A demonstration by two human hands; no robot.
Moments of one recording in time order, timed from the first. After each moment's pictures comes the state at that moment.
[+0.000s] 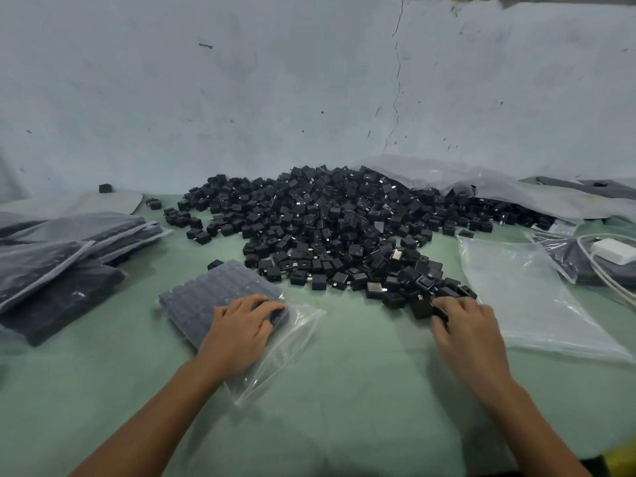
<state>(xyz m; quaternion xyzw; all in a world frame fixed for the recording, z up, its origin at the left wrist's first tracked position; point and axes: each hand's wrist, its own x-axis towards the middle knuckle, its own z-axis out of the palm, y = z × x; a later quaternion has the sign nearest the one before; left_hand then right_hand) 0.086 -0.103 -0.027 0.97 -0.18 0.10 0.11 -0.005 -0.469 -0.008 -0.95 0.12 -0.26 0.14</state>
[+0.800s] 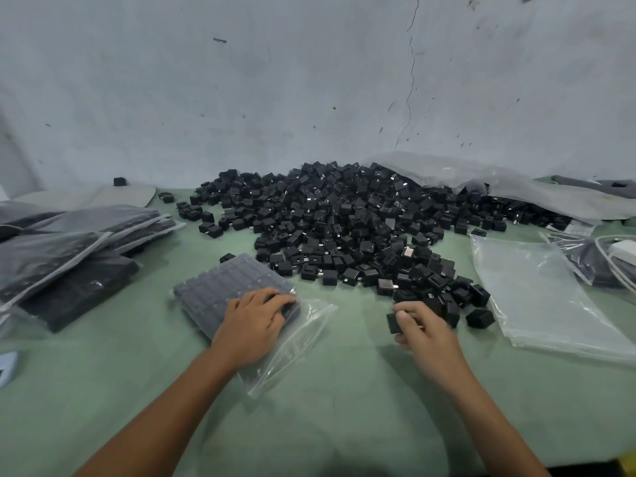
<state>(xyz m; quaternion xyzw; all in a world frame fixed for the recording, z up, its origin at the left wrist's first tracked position) 0.083 -0.105 -0.023 0.97 -0.18 0.10 0.13 -0.014 -0.401 -0.001 -0.82 0.06 -0.13 0.56</state>
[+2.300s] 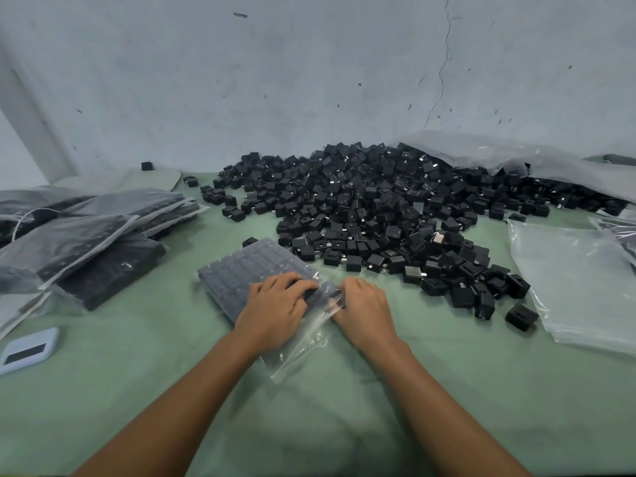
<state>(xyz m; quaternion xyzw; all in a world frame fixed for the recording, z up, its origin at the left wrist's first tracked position) 0.084 -0.105 -0.024 0.97 -0.19 0.11 0.12 0.077 -0.298 -0.040 -0.96 -0.06 -0.15 0.22</state>
